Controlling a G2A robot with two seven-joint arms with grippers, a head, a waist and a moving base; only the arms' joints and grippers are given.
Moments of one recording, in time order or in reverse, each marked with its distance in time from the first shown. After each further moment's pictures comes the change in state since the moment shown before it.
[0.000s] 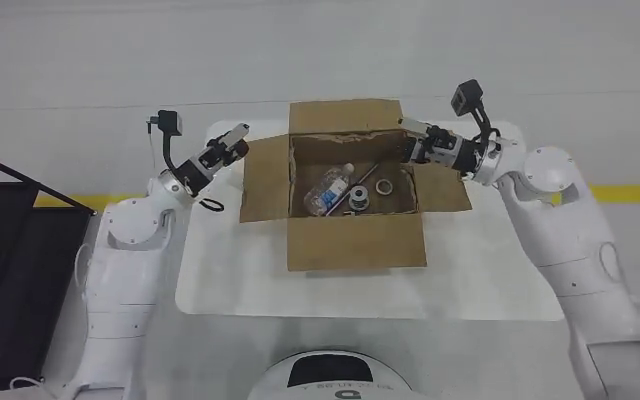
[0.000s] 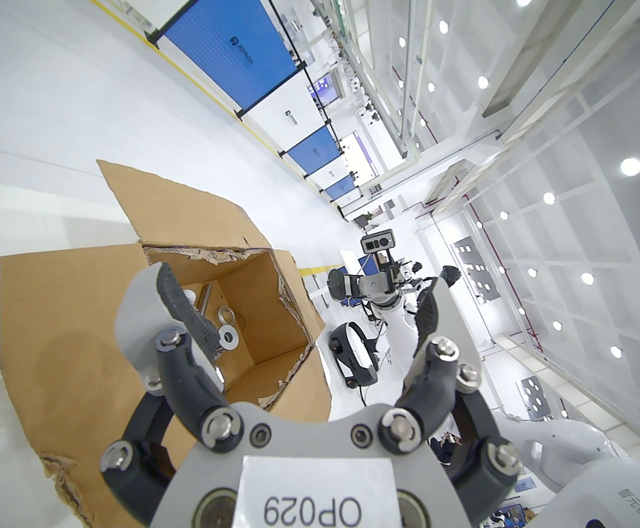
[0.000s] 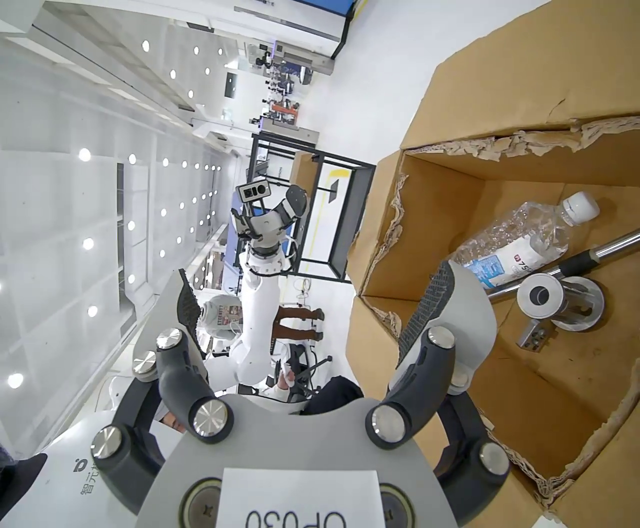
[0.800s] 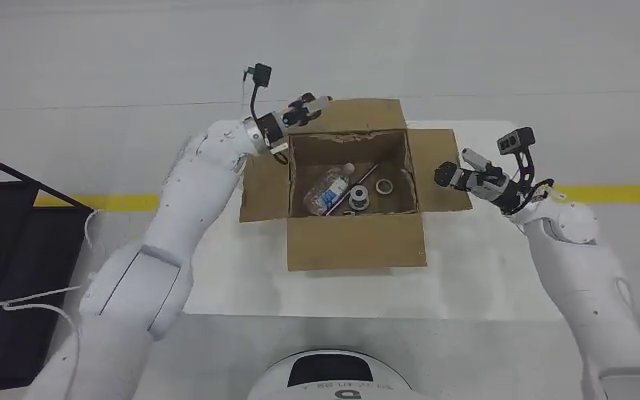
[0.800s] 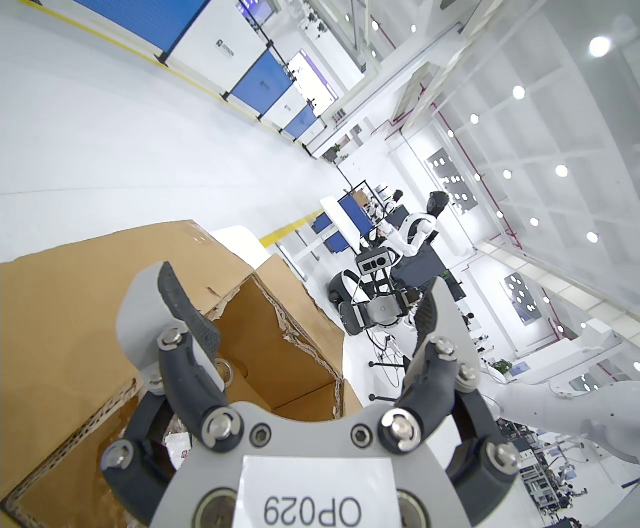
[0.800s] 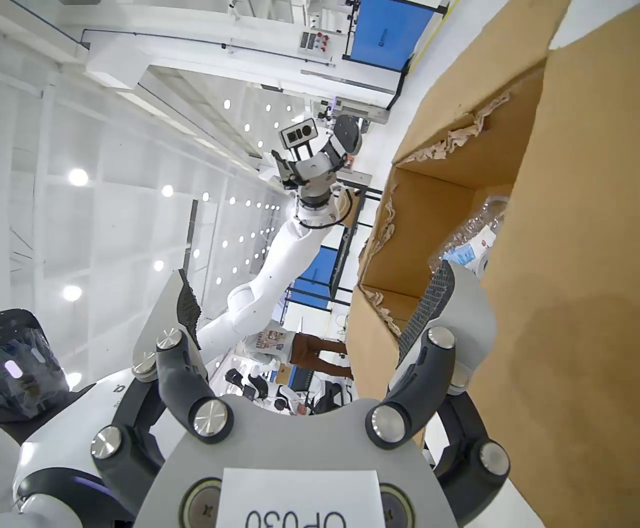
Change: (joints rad) left arm -0.675 -0.192 0.533 0.962 -0.043 -0.517 0.113; right arm -0.216 0.032 0.168 0.207 0.273 -0.372 0.146
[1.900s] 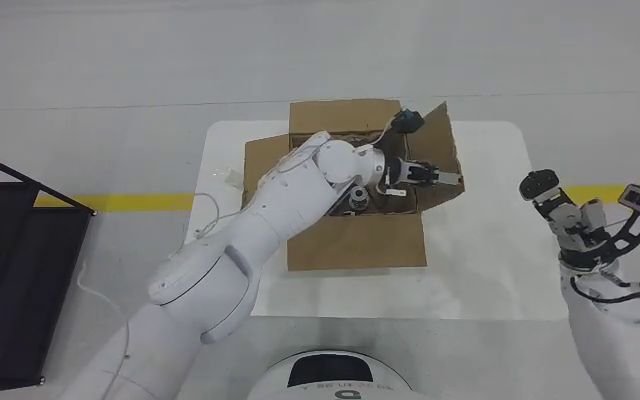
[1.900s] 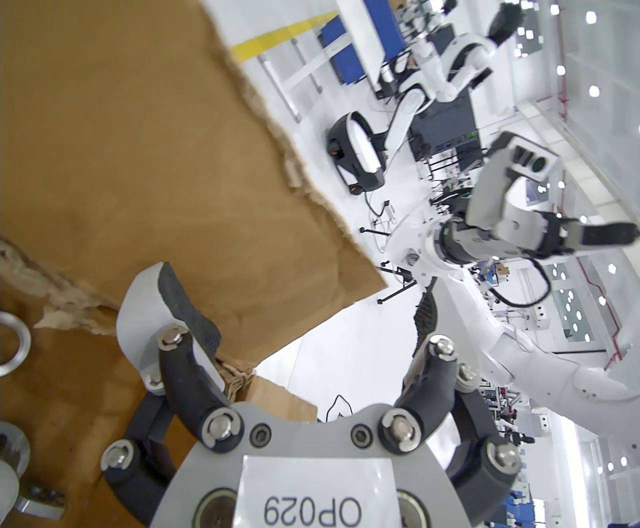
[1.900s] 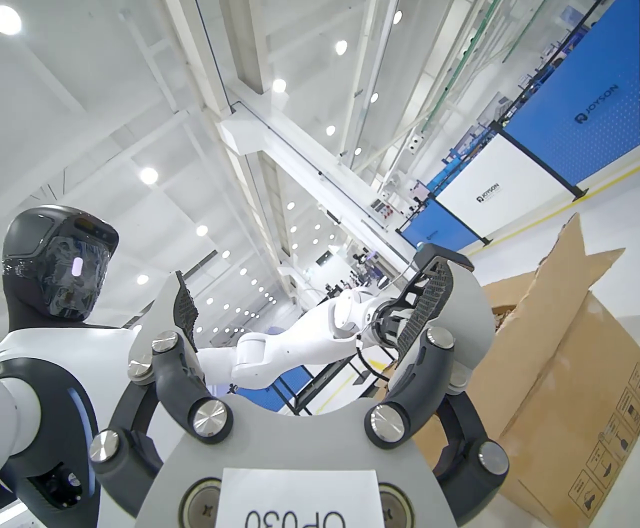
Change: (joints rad) left arm -0.147 -0.365 0.438 0.084 0.043 0.403 -0.168; right arm -0.551 0.016 0.376 -0.356 0.123 -0.553 -0.275
